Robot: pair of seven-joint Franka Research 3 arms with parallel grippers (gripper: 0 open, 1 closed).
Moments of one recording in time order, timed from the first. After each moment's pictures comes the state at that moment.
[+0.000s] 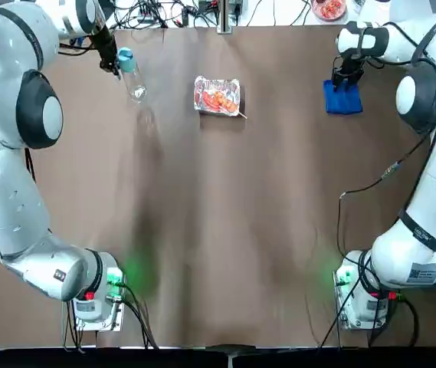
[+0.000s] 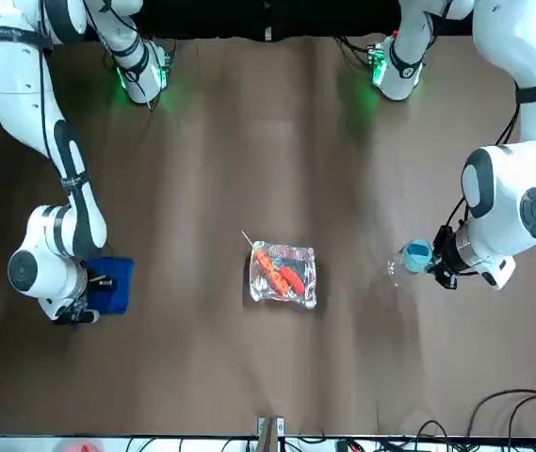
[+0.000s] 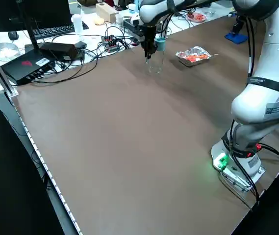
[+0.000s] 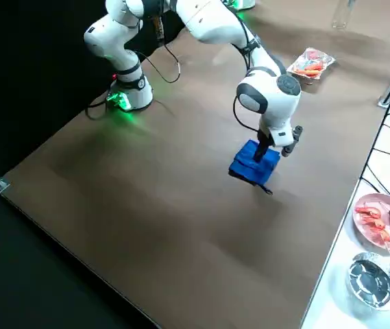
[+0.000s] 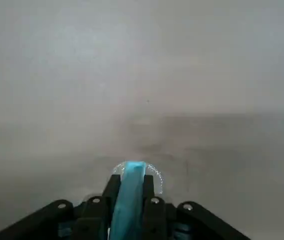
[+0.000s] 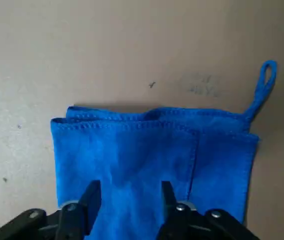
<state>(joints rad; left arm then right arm) -0.40 0.41 0.39 -1.78 -0.25 2.12 -1.40 0.00 0.70 -0.06 -1.64 0.04 2.23 -0.12</state>
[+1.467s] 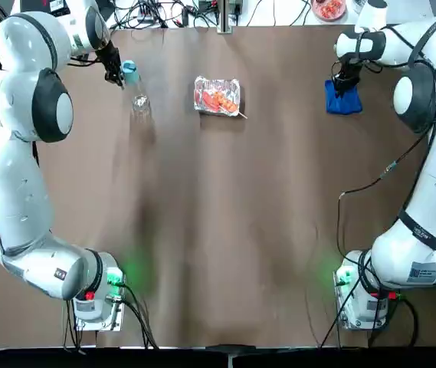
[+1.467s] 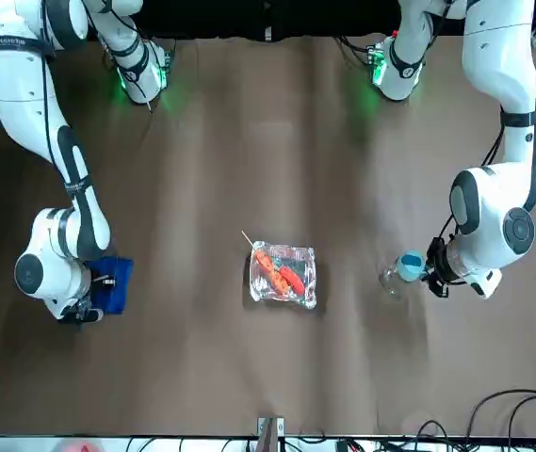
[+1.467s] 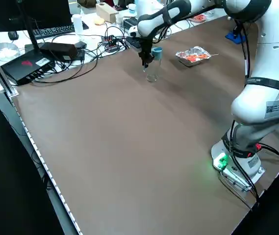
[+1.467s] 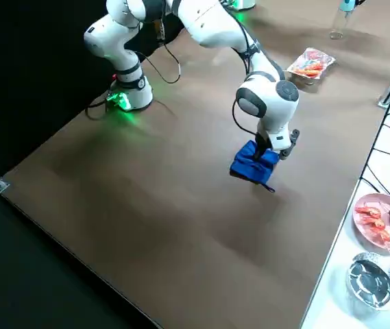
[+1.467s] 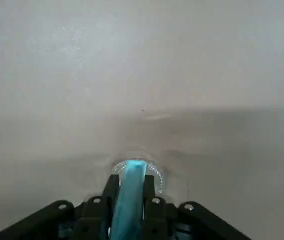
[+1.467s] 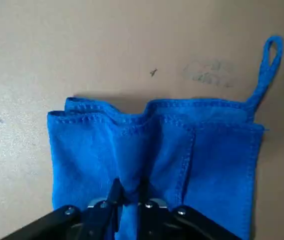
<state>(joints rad) -0.38 0.50 0.37 -1.78 -0.31 2.21 -1.36 0.00 0.73 -0.06 -1.64 0.04 2.22 -0.13</state>
